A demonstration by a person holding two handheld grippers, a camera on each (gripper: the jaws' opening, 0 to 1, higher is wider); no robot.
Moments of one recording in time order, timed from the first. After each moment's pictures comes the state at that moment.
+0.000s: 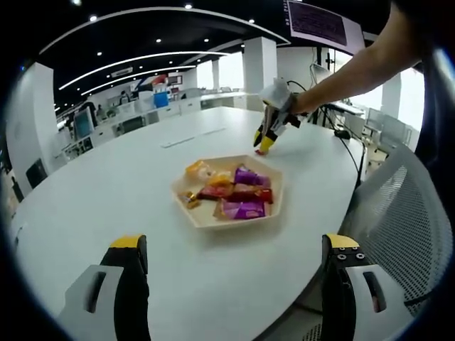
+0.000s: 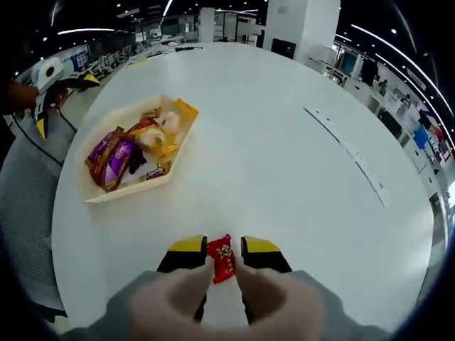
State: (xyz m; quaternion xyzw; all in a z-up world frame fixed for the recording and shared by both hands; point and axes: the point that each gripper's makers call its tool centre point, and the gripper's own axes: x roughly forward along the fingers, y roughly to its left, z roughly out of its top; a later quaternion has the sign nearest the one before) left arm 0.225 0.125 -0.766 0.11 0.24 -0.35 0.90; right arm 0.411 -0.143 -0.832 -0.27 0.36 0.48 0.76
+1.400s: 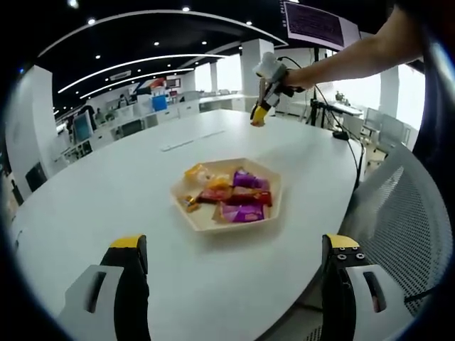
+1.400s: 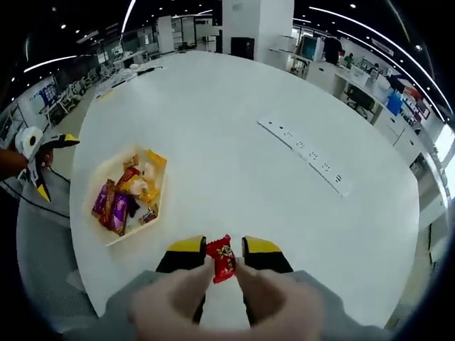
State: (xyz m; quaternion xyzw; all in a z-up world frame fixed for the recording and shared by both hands) left arm 0.225 0.123 -0.761 0.11 0.23 -0.36 0.90; right arm 0.439 -0.164 -0.741 -0.21 0.39 0.40 0.80
